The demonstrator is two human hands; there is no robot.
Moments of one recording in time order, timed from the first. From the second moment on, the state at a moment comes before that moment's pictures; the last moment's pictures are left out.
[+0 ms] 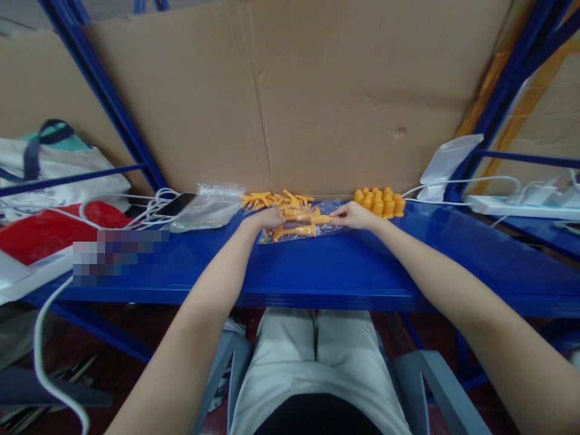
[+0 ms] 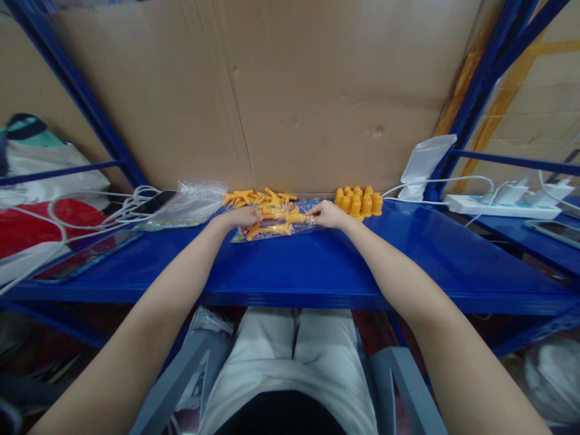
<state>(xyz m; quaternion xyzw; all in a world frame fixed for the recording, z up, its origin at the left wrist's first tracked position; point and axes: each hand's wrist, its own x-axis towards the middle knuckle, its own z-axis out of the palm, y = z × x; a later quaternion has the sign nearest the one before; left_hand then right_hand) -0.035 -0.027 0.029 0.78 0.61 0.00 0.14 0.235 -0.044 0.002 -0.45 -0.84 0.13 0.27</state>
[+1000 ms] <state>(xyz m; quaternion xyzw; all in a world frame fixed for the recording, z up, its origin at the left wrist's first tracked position) -0.032 -0.030 0.029 0.78 0.61 0.01 0.14 0.219 -0.050 -0.003 -0.41 -0.70 0.38 0.44</state>
